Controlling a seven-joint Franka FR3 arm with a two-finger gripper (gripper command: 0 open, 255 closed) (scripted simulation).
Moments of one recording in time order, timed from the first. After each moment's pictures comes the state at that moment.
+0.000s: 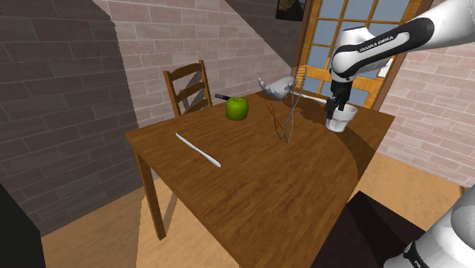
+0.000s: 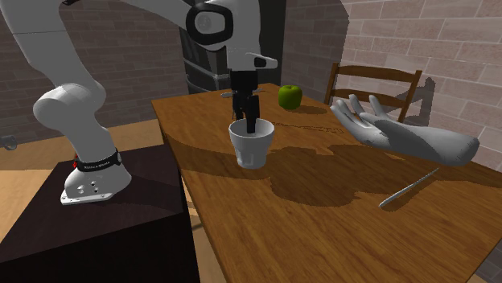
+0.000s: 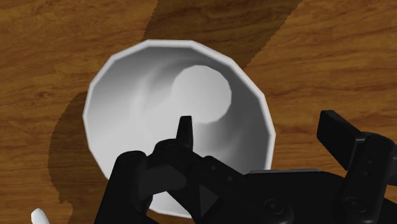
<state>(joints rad) -0.17 -0.05 -0.26 -2.13 -0.22 2.09 -0.34</state>
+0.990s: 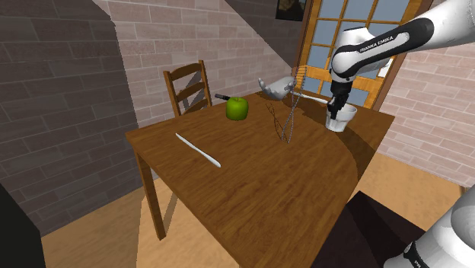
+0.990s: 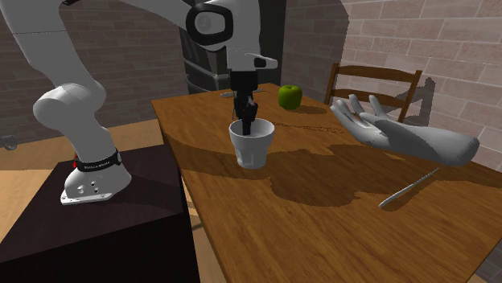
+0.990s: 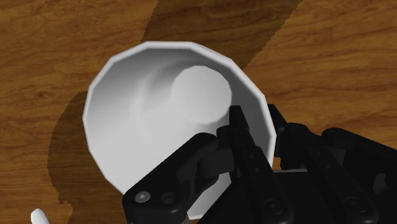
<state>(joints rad) -0.17 -0.05 -0.26 -2.13 -0.22 2.09 -0.34</state>
